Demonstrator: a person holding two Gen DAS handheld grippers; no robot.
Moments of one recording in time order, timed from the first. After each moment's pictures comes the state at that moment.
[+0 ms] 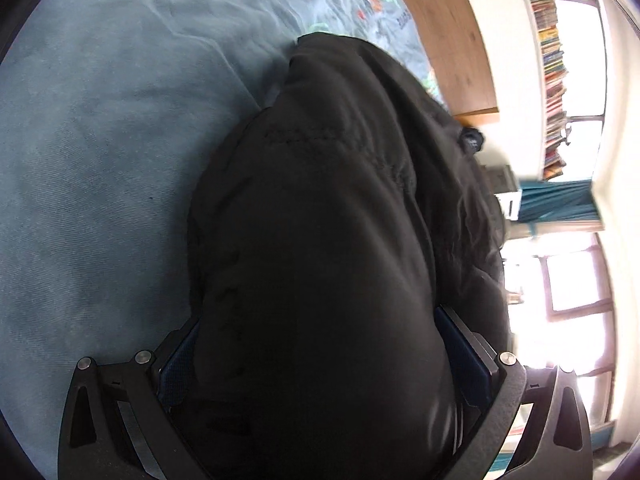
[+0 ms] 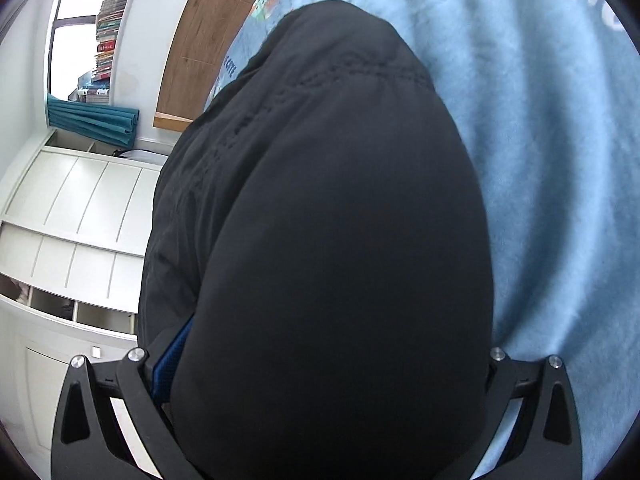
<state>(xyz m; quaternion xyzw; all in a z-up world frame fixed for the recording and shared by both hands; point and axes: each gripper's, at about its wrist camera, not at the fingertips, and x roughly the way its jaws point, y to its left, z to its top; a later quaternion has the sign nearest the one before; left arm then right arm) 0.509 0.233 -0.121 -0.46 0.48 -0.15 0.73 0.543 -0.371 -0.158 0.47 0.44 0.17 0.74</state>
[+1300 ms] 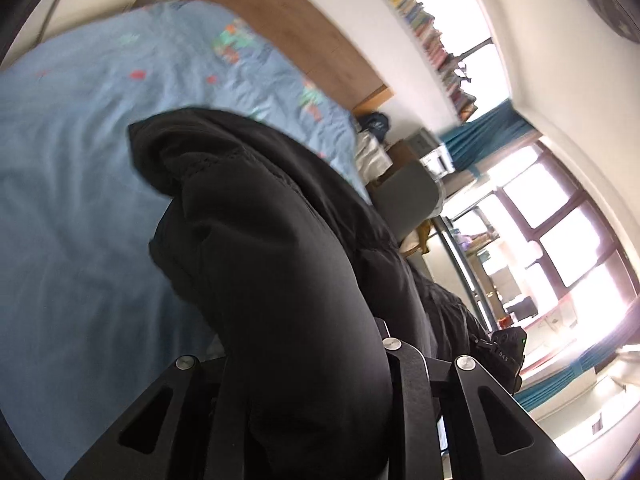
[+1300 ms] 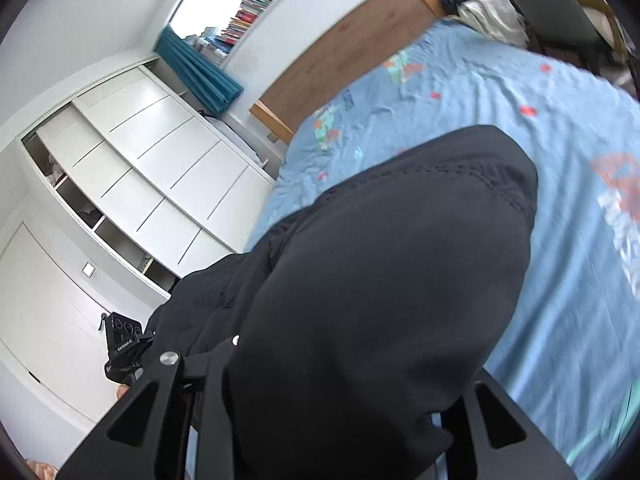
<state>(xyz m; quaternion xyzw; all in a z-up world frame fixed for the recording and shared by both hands) 0.383 0.183 0.034 -0.34 0.38 -0.25 0.83 0.406 -0.317 0.019 0.31 0.32 0.23 0.86</state>
